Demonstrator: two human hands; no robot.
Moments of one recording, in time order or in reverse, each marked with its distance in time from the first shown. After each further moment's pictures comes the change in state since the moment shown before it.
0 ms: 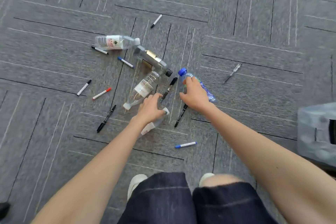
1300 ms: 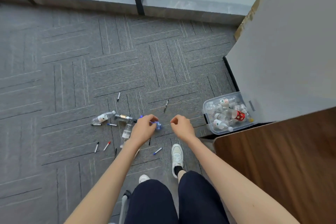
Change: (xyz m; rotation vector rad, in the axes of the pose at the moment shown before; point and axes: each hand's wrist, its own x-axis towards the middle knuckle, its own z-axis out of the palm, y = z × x) left_hand -0.374 0.460 -0.296 0.078 -0.081 0.305; right_hand -0.378 -0.089 -0.505 0.590 0.089 0.536
